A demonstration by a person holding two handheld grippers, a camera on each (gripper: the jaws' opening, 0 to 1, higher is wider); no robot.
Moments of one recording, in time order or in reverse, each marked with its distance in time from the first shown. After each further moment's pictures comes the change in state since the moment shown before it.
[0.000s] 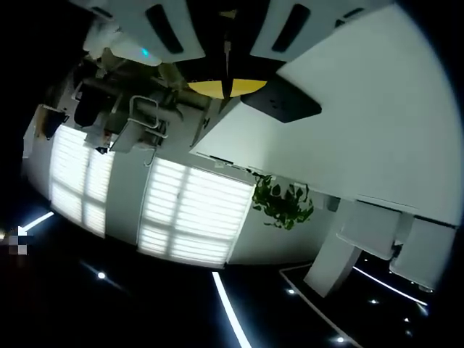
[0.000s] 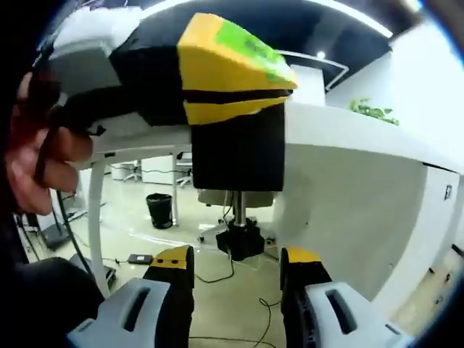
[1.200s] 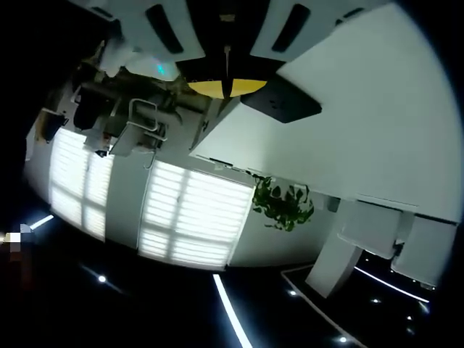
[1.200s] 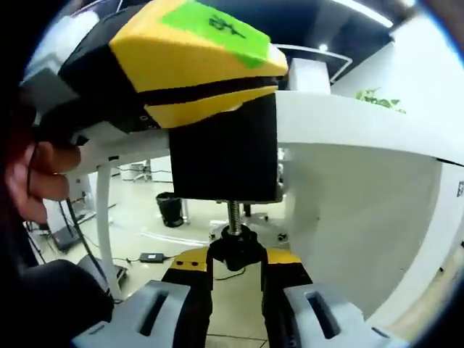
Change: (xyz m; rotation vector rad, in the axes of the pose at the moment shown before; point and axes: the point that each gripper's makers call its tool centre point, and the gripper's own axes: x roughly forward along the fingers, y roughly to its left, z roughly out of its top) left arm -0.002 -0.001 -0.001 0.014 0.015 0.000; right arm 0.002 0.000 0.000 0.007 0.034 0.194
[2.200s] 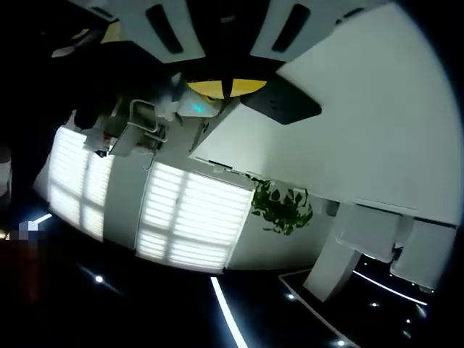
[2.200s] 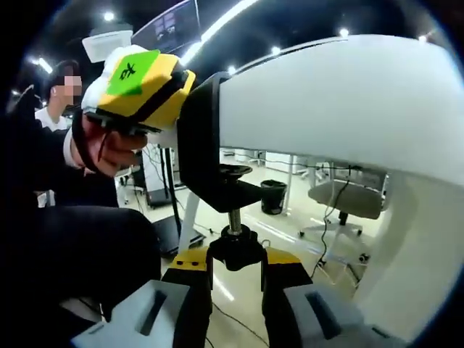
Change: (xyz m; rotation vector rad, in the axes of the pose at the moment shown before) left arm 0.001 0.002 -0.001 -0.023 0.020 0.003; right arm 0.010 0.010 -0.002 -0.165 0.021 0.668
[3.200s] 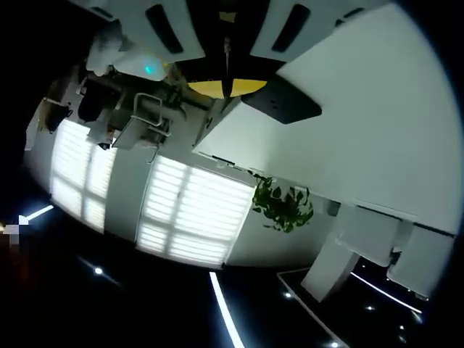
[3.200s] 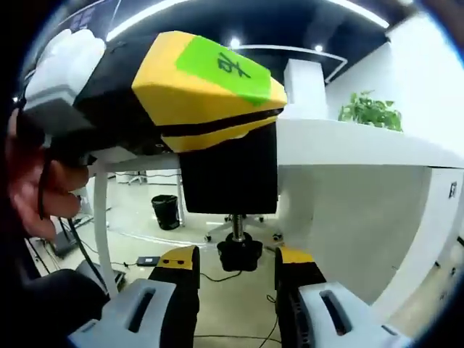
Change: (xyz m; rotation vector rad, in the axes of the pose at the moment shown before) left arm -0.001 -0.002 0.002 -0.034 -0.034 -0.019; right arm -0.017 -0.006 0.007 0.210 -0.016 -0.799
